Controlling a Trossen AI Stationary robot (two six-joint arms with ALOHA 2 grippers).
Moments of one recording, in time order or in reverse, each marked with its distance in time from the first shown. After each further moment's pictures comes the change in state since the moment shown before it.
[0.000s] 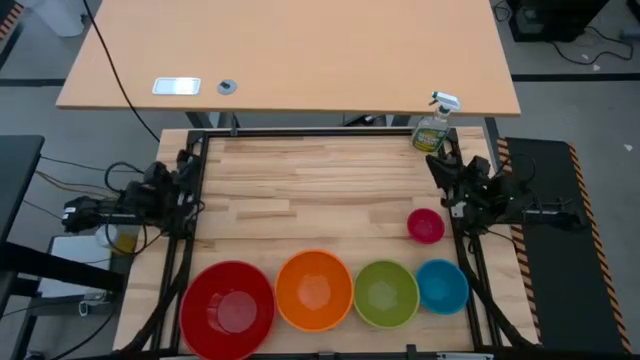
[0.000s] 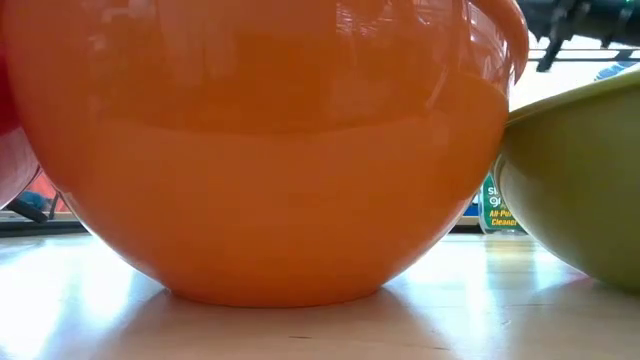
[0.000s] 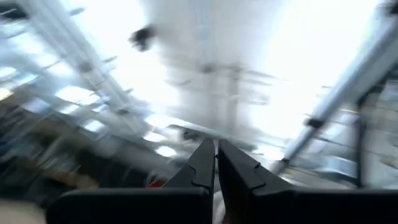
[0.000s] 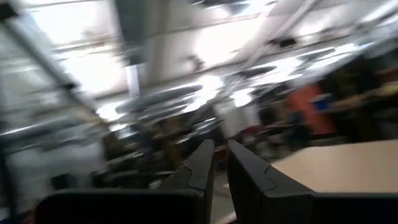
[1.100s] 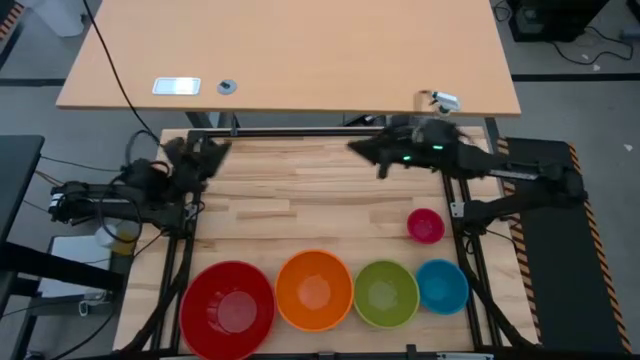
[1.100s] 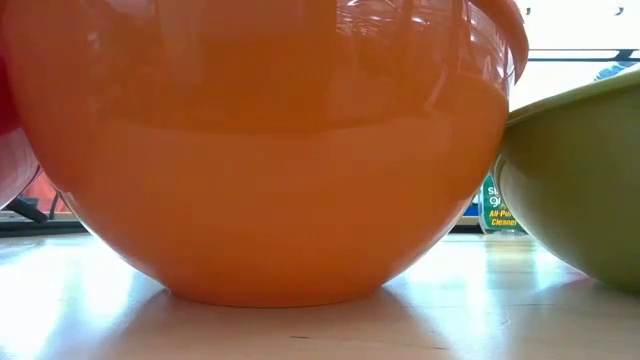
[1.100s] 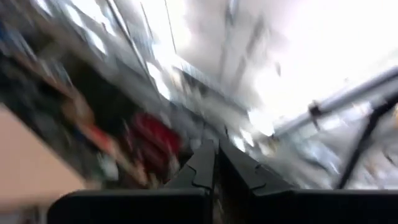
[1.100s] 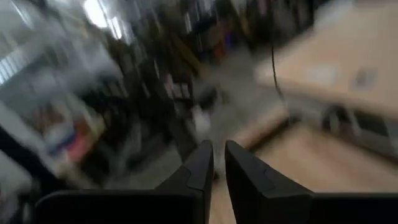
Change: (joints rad) left arm 0.010 0.391 0.437 -0.340 0.078 -0.389; right arm -0.138 0.972 0.873 -0.487 -0.356 0.352
